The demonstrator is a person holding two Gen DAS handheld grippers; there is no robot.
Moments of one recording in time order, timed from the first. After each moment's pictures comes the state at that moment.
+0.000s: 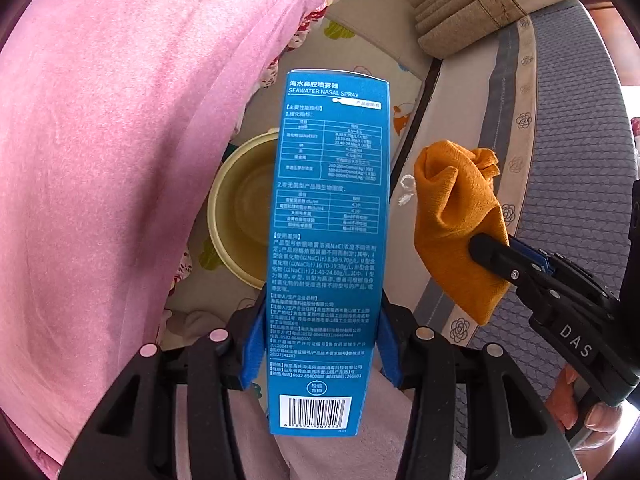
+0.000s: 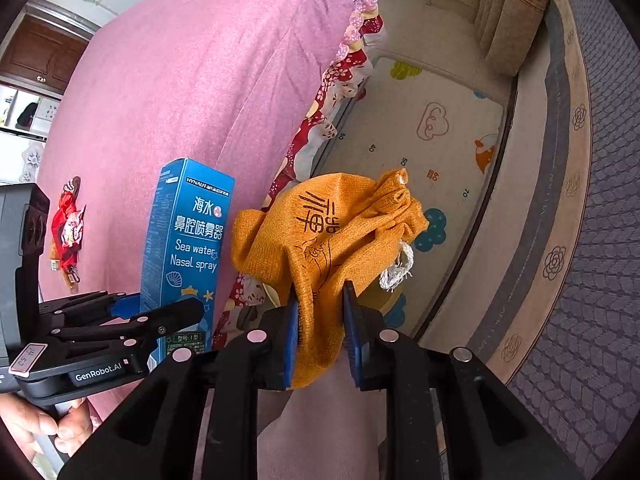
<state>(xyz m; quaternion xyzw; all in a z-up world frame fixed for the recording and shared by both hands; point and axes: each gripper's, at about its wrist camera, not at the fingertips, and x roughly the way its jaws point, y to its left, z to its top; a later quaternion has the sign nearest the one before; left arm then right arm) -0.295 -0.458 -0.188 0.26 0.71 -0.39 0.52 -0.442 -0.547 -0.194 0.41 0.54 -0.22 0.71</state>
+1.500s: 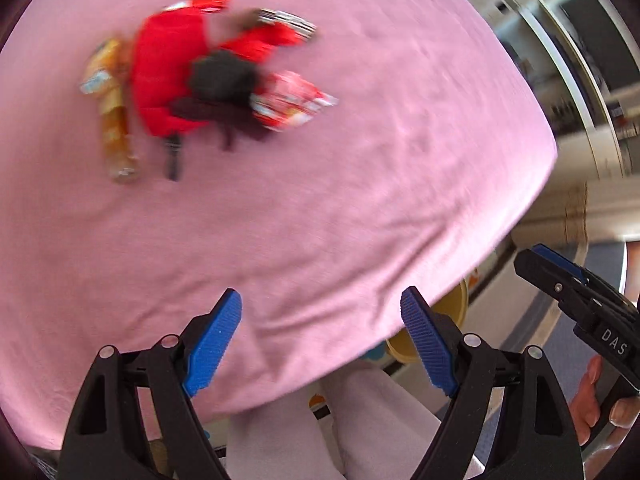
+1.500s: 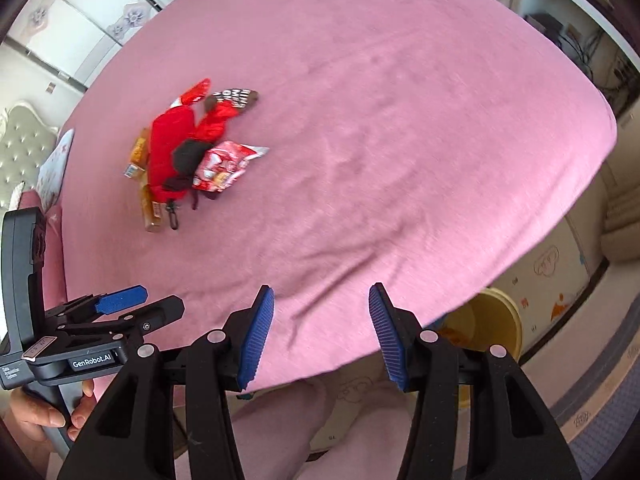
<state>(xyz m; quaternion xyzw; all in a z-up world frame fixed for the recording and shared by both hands) -0.054 -0.150 -0.113 0.02 0.69 -0.20 0.70 -0.139 -0.310 -0.095 0.18 0.57 -0.03 0.80</state>
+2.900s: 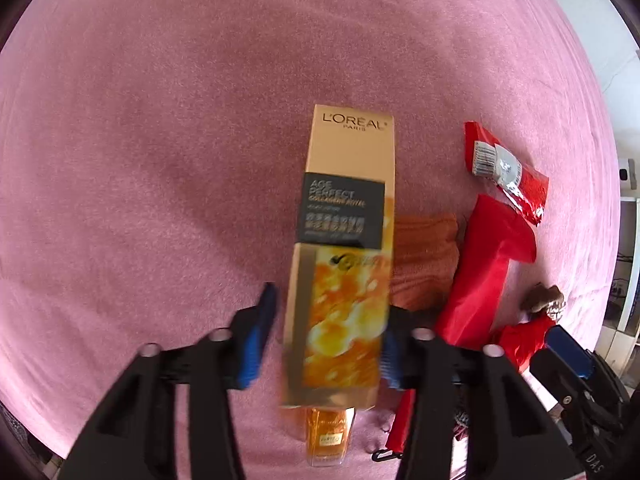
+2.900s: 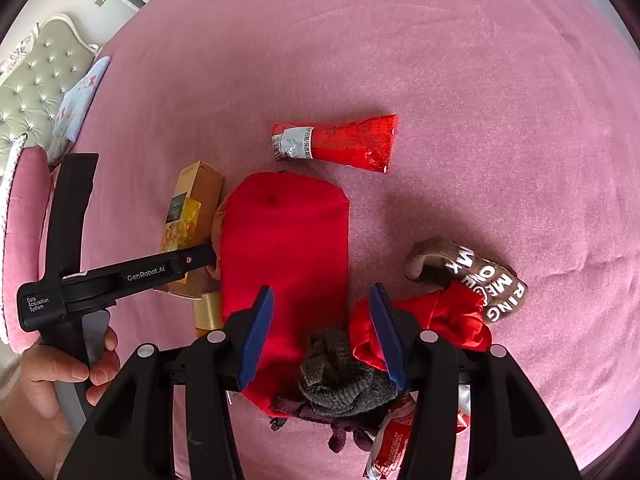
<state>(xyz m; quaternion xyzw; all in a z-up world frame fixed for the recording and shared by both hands) 0.242 0.013 -0.238 -0.12 0.73 -0.02 0.68 0.187 -0.171 -0.170 0.10 0.64 0.10 0.76</state>
